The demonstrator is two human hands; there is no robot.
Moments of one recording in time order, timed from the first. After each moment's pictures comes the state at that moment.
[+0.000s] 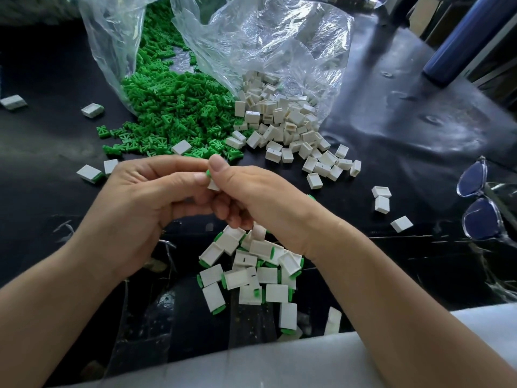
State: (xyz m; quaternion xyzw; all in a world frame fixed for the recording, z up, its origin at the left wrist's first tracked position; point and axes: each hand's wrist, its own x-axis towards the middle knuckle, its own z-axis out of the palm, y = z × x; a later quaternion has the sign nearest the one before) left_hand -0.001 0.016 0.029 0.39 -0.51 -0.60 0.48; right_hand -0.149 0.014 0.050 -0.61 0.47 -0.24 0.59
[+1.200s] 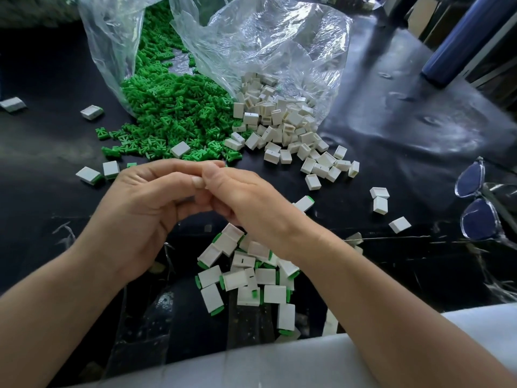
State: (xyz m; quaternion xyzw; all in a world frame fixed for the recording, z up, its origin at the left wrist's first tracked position) left_hand 0.001 0.011 0.018 0.41 -0.51 -0.60 0.45; right_hand -0.142 0.013 0.036 -0.63 0.51 -0.27 0.52
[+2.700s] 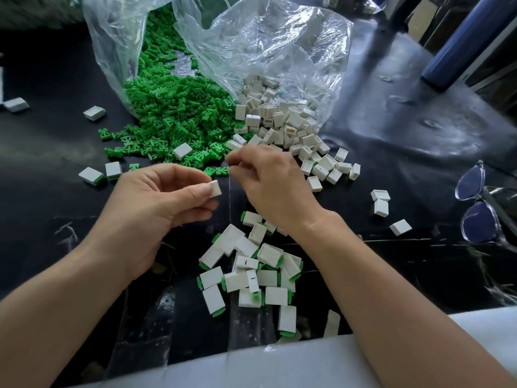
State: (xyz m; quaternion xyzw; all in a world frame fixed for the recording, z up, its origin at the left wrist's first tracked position) left_hand -0.006 0.011 0.020 0.49 -0.44 -0.58 0.47; right_hand -0.160 -0.015 0.020 -0.74 0.58 -0.27 0.20
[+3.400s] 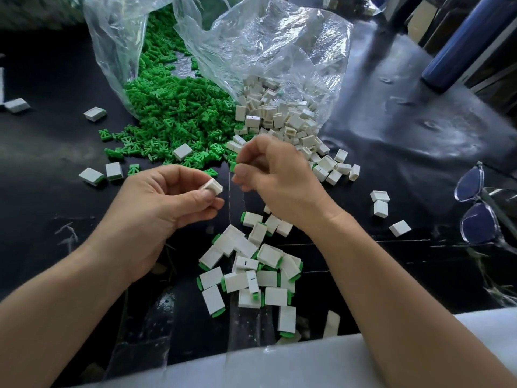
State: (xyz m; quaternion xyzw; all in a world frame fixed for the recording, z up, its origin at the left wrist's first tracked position) left_hand -0.009 0.013 0.021 0.47 -0.44 -0.61 0.47; right_hand -0.166 -0.012 0.032 -0.67 0.54 -0.35 0.36
